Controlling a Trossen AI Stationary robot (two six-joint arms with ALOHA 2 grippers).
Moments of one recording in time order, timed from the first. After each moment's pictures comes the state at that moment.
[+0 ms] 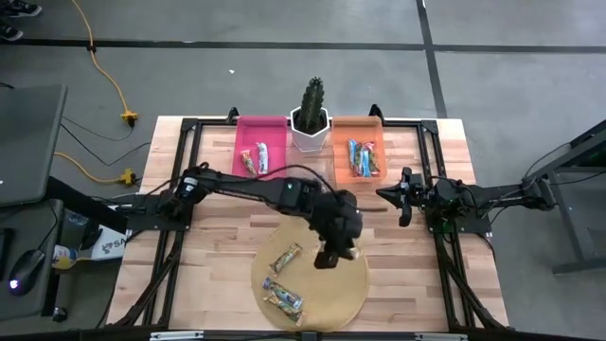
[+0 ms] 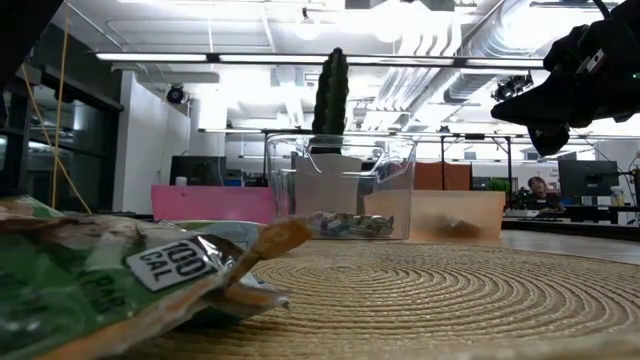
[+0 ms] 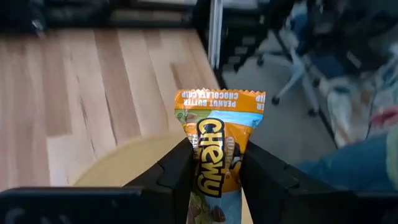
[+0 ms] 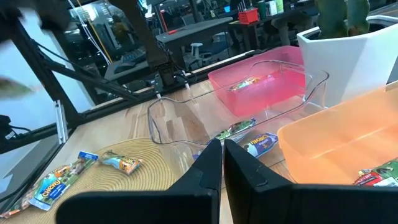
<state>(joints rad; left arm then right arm) -0.18 2.14 2.23 -0.78 0.36 -0.14 0.06 0.17 0.01 0.07 0.23 0.33</state>
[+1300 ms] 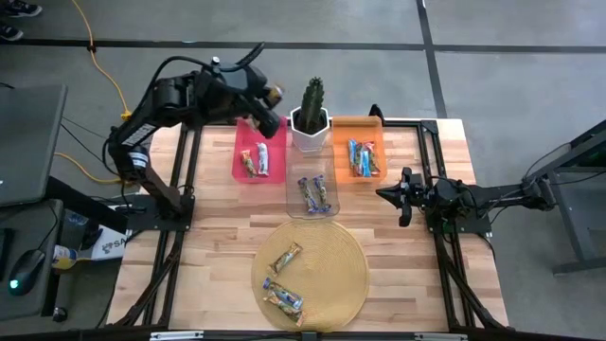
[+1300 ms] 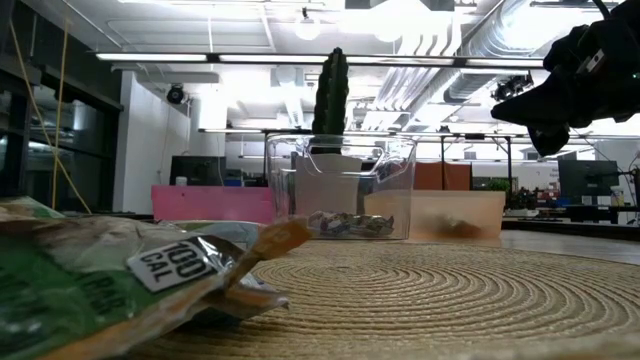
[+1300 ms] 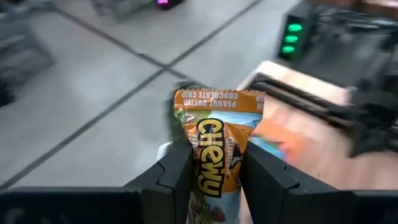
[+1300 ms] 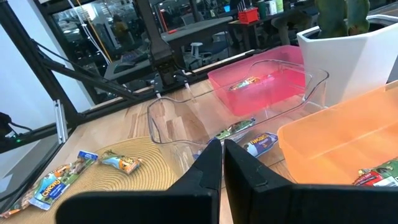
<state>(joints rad) 0.18 1.62 2.34 -1.22 -0.49 -0.20 0.06 0.17 0.01 0.07 0.23 0.33</state>
